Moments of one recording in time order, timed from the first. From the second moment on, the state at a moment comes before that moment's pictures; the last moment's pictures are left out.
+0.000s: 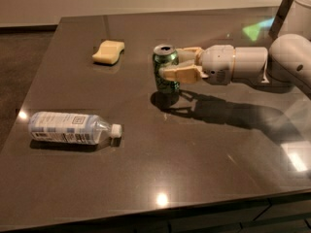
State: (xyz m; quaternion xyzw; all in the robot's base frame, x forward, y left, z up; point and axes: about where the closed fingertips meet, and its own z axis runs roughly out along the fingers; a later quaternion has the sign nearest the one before) arm 0.588 -0.042 0.926 -0.47 0.60 0.37 0.53
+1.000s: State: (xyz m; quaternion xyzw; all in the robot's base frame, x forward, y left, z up) arm 0.584 -0.048 0.903 -0.45 0.57 0.41 0.55
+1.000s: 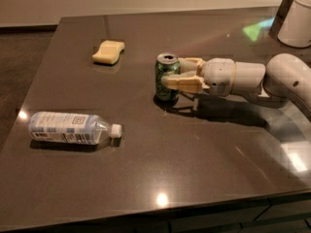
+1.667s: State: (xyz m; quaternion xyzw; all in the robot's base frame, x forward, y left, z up) arm 0.583 -0.046 0.900 -0.45 0.56 0.41 0.55
